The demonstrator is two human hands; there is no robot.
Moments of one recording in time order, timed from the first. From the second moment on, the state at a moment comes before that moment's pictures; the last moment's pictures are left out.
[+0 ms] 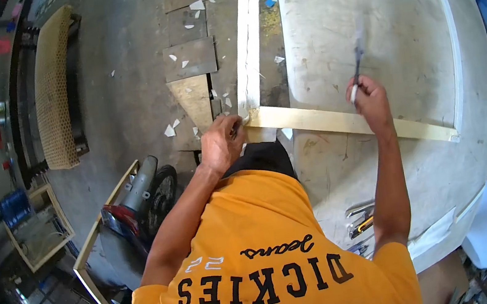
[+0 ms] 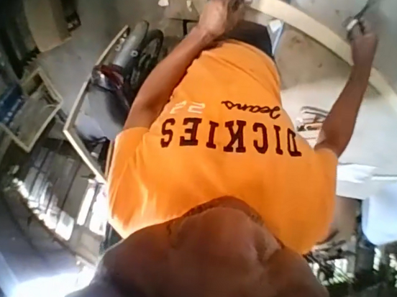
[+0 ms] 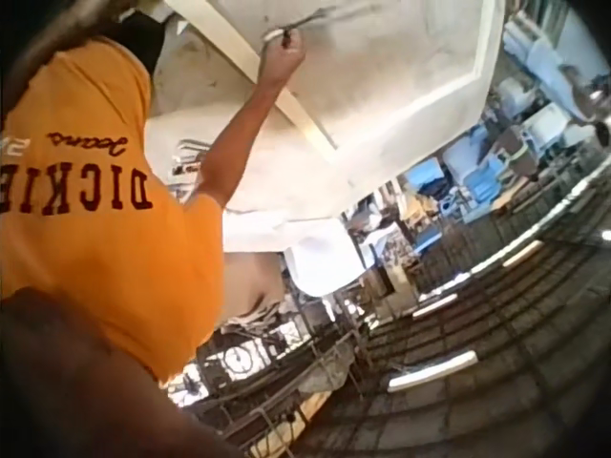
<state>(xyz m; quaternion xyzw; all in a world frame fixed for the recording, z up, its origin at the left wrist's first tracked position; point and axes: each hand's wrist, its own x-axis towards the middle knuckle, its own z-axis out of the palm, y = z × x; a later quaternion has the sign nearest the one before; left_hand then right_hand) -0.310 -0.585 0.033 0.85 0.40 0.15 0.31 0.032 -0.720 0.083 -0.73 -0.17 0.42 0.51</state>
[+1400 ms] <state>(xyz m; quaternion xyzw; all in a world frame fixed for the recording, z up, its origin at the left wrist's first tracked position) -0.313 -0.618 0.036 0.83 0.41 0.28 0.25 0.045 -0.616 0.061 -0.40 -0.91 0.10 -0.03</state>
